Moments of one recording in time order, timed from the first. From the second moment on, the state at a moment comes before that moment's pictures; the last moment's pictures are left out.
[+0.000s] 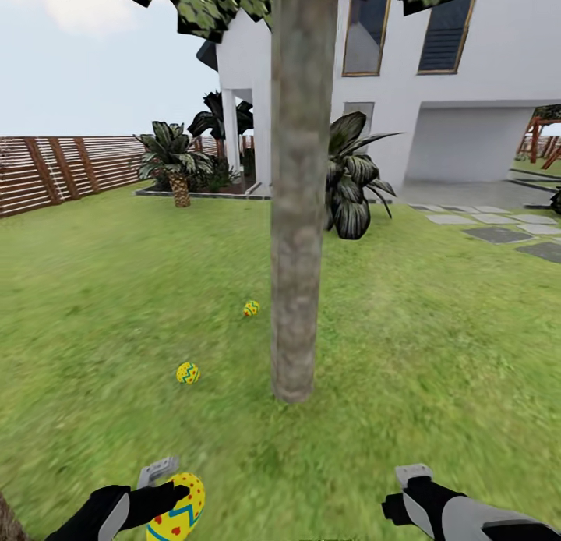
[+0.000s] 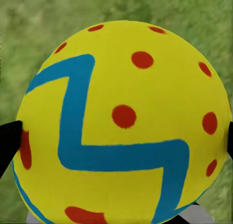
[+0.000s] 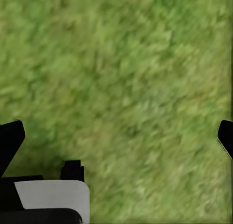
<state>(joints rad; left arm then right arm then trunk) -0.48 0.13 0.16 -0.37 0.16 0.42 -0.28 -0.70 -0.07 0.08 0.06 0.03 0.25 -0.07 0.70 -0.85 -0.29</state>
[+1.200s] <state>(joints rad) -0.48 0.11 0.16 -0.37 0.16 0.42 -0.23 -0.70 -0.07 0.08 0.06 0.02 0.25 -0.08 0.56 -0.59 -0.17</state>
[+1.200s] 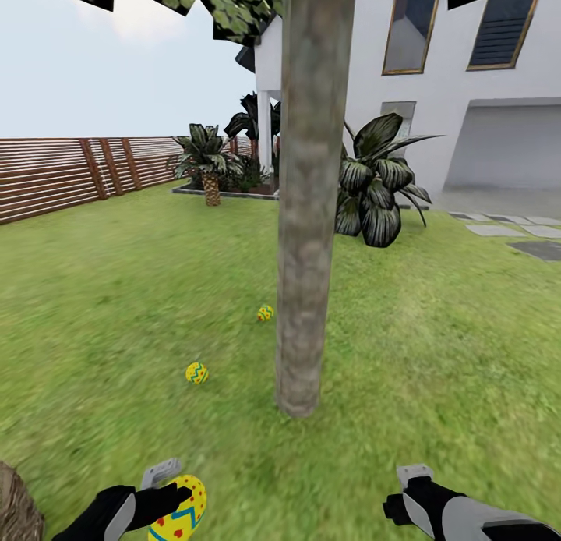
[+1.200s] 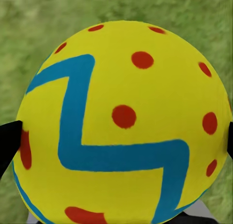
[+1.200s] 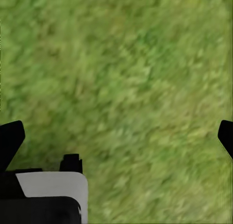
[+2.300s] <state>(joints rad) -0.48 0.05 0.16 -0.40 0.17 0.28 -0.24 -0.70 -0.24 0.04 -0.36 -0.05 0.00 -0.08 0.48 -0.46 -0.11</state>
